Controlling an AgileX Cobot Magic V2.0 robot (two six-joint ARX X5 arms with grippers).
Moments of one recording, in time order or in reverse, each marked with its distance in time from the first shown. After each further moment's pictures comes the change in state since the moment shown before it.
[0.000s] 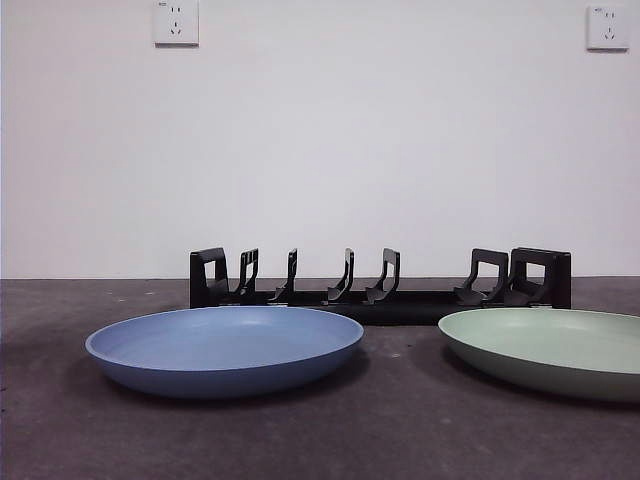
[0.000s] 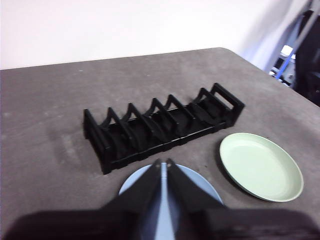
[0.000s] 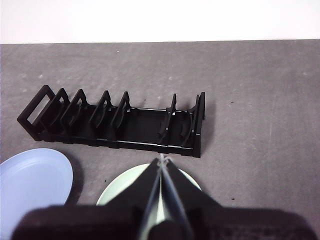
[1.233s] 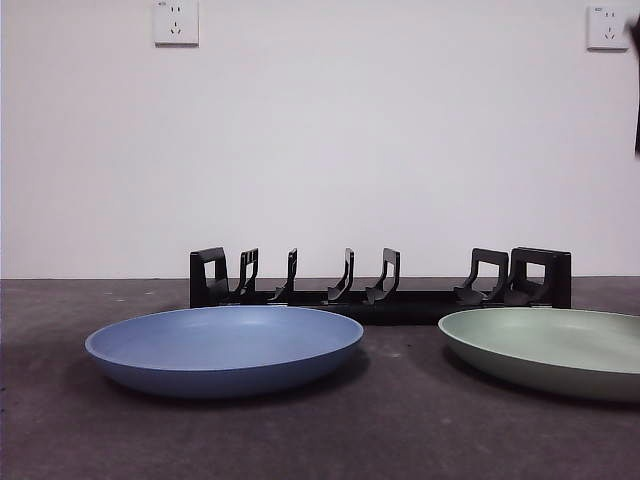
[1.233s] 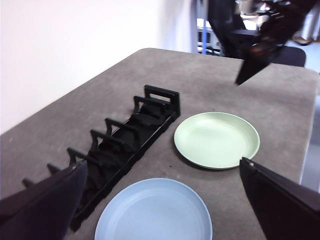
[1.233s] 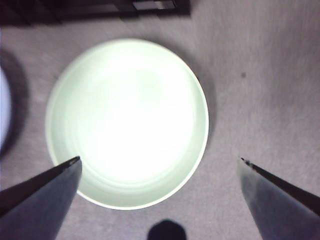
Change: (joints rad) left arm -0.225 0.000 0.000 0.035 0.086 0.358; right arm 0.000 0.501 0.004 -0.190 0.043 0.025
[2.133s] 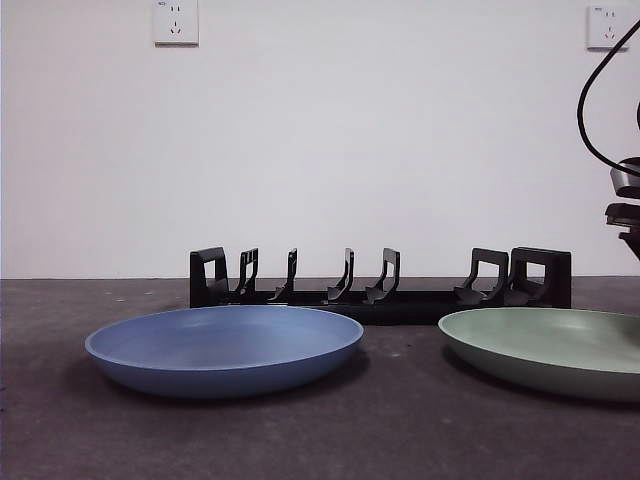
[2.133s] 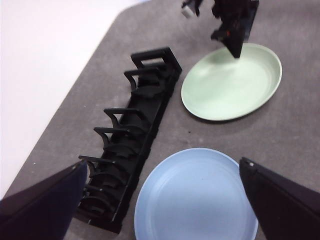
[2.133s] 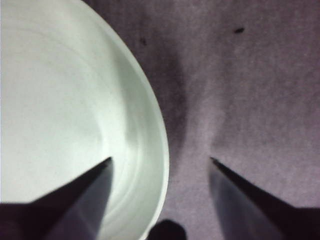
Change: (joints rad) left arm -0.408 0.177 0.000 0.049 -0.468 0.312; right arm 0.000 0.451 0.000 0.114 0.097 -0.002
